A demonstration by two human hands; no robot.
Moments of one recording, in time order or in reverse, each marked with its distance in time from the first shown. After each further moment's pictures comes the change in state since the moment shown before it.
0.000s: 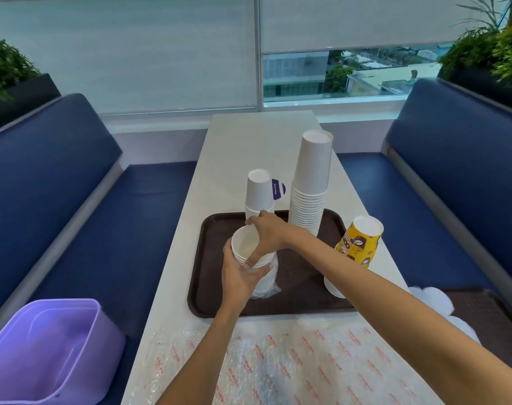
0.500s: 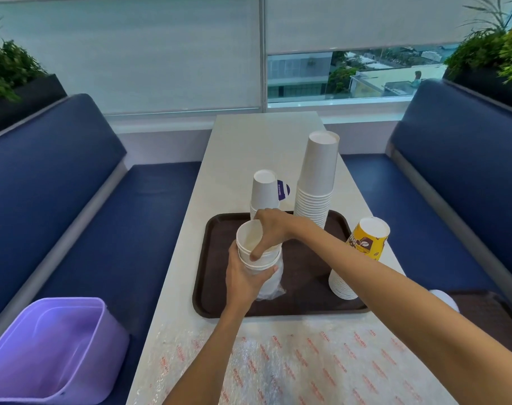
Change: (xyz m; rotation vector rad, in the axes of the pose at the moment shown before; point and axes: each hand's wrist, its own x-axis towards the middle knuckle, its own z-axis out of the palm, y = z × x) left_hand -0.012 0.011 -0.011 0.059 -0.069 0.087; right_hand 0.004 -0.009 -0.017 -0.047 -0.018 -0.003
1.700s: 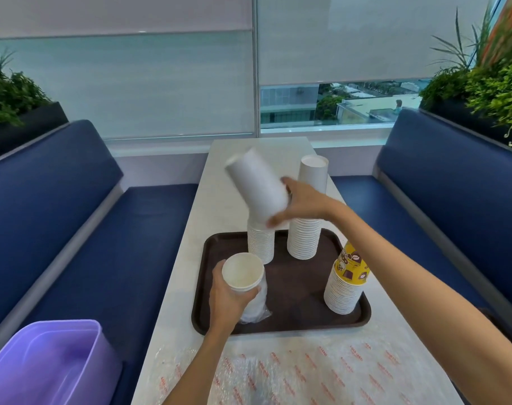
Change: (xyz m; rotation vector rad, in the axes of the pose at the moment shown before) left_hand 0.006 -0.038 -0.023 0.109 0.130 0.056; right_hand -0.054 0.013 -0.077 0.272 0.342 -0.012
